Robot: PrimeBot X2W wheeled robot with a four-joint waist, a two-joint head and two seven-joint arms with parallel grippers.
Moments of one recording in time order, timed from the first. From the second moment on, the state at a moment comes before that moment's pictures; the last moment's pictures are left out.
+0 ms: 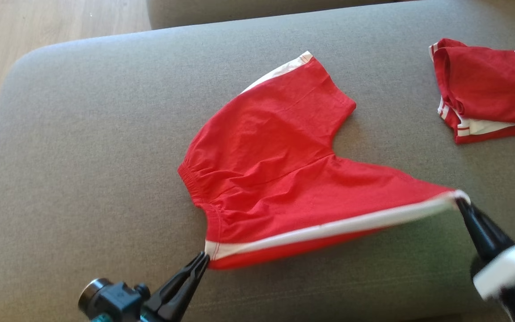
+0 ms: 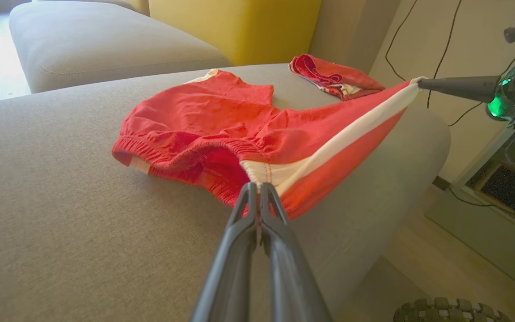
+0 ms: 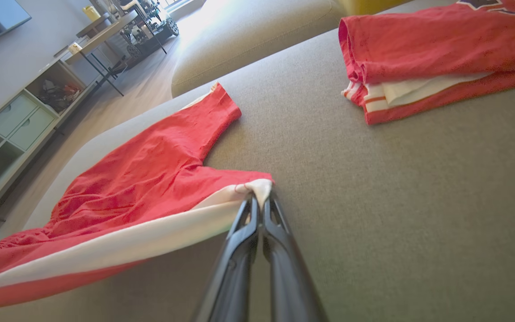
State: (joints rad) left arm 0.12 0.42 -0.57 -0.05 -0.34 -0.13 -0.26; right arm 0.14 -0.27 -0.11 -0.08 0.69 0.13 0.23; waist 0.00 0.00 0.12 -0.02
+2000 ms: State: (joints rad) left arm -0.45 0.15 -0.56 0.41 -0.68 0.09 -0.25; right arm -0.82 -0.32 0.29 0.75 0.69 0.13 0.14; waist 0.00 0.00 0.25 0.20
